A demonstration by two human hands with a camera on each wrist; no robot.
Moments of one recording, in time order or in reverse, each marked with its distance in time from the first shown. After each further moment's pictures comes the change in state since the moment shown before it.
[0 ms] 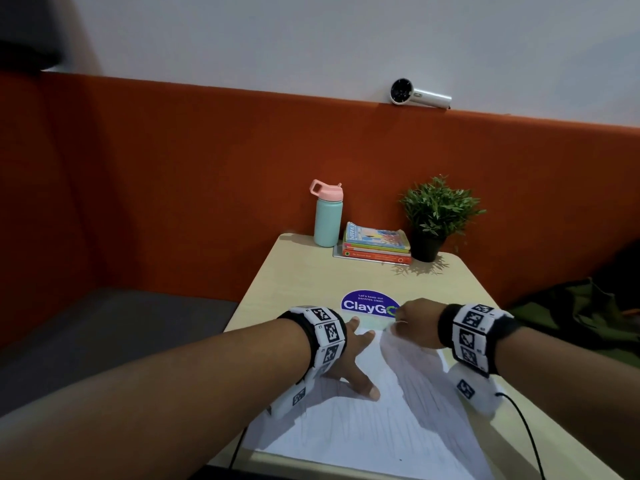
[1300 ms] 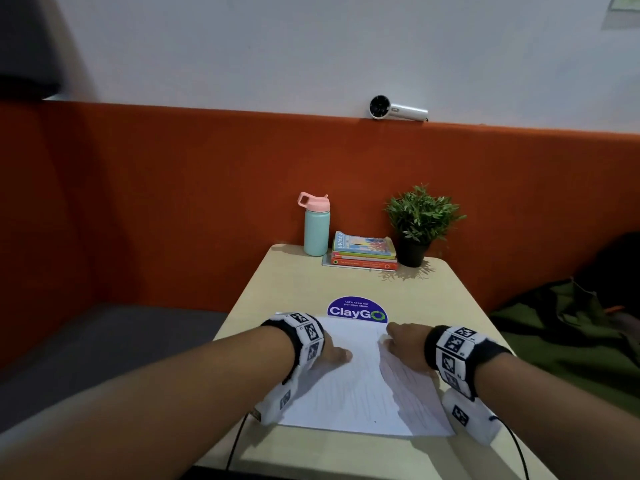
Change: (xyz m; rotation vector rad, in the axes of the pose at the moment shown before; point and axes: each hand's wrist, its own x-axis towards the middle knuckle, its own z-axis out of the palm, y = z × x) left_hand -0.029 0.023 -0.015 -0.232 0.067 -0.346; right_hand -0.015 0.009 0.036 0.059 0.004 0.048
